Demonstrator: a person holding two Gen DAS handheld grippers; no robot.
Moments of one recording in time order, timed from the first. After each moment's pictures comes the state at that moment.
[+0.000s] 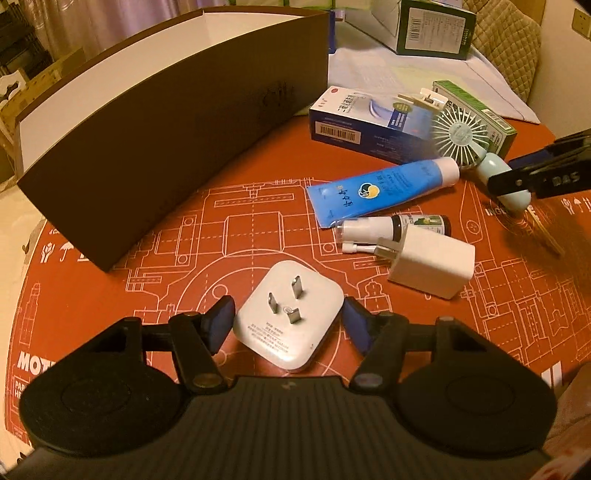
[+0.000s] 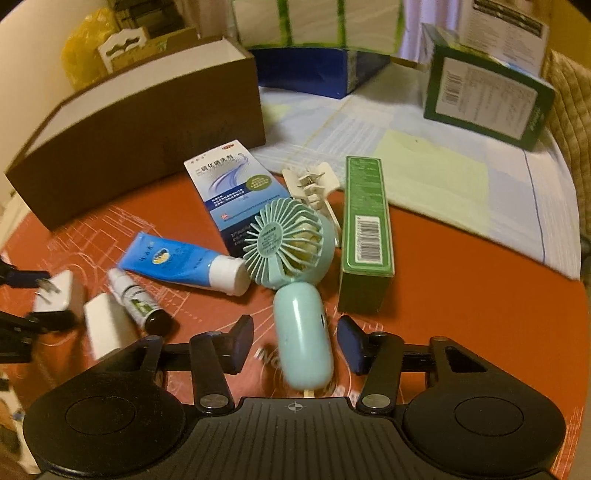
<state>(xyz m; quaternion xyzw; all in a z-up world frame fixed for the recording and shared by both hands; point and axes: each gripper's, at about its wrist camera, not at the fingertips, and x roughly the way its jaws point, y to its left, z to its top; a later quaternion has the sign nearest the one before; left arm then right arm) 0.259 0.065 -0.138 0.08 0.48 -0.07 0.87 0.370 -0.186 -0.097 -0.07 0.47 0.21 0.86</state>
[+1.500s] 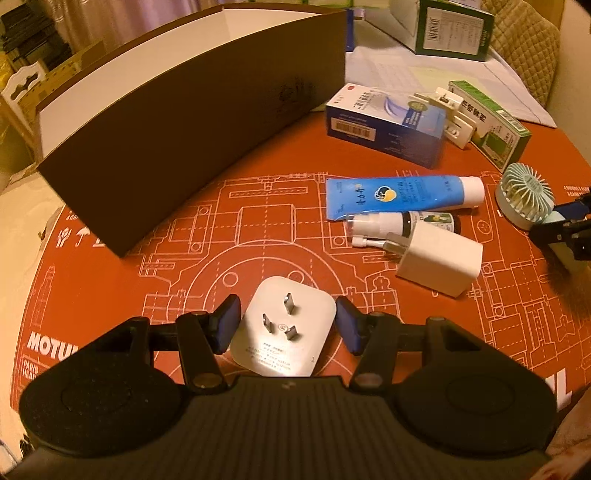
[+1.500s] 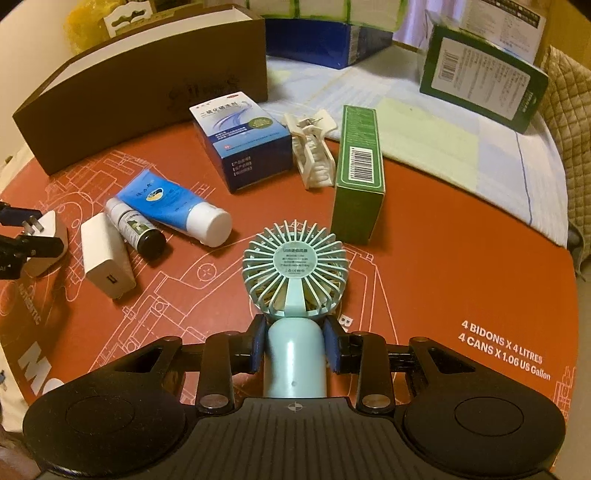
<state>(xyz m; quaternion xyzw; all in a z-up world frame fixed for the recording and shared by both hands) 0.254 0.063 -0.137 0.07 0.48 -0.03 0.87 0.330 -0.199 -0.112 -0.11 0.49 0.20 0.84</state>
